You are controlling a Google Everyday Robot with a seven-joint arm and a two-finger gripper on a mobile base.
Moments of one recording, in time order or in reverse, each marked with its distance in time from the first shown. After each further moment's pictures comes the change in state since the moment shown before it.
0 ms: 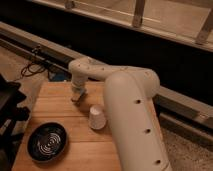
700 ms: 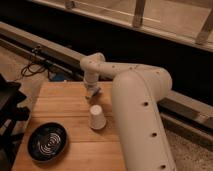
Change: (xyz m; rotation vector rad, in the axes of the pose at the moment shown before) arm 0.110 -0.031 -0.033 0.014 0.138 0.157
